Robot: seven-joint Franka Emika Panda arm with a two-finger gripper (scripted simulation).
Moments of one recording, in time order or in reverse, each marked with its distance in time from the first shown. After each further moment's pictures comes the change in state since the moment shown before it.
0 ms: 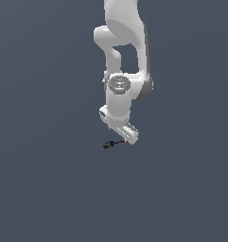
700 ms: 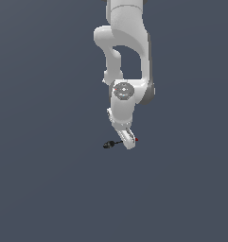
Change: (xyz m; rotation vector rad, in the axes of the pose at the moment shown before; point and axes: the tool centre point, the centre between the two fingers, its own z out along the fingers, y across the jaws) arm -0.012 -0.006 0.030 0.005 0.014 0.344
